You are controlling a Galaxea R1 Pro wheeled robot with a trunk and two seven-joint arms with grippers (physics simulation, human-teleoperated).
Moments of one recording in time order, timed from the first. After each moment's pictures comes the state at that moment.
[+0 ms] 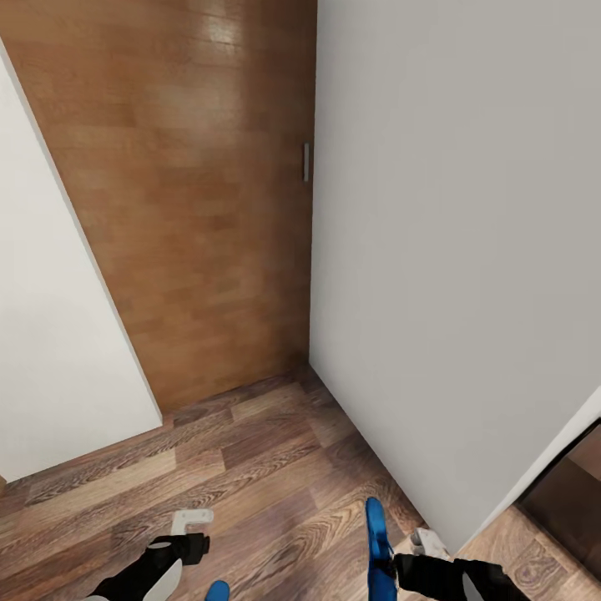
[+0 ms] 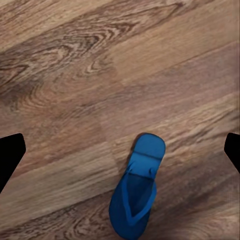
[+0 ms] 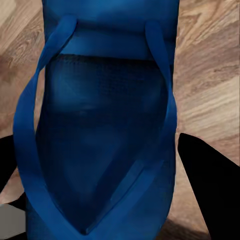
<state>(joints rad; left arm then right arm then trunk) -0.51 0.10 -0.54 -0.33 0.58 0.13 0.21 -0.41 -0.13 -0.05 -0.43 -0.12 0.35 0.65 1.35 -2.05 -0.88</state>
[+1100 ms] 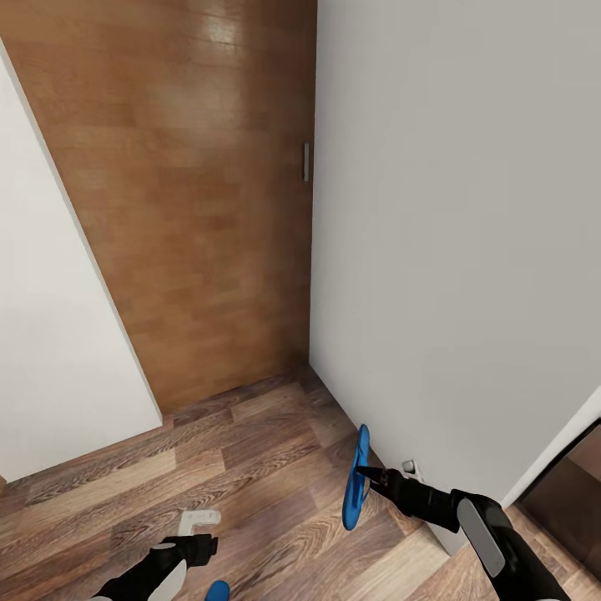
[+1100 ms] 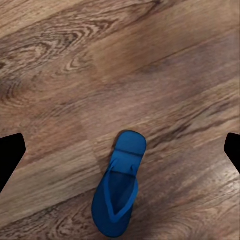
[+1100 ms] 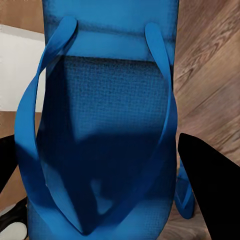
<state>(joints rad) -0.51 0.08 -0.54 -0.33 0.58 0.13 0.16 -0.41 -0.13 -0.07 -0.83 -0.59 0.78 0.67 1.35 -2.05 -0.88</state>
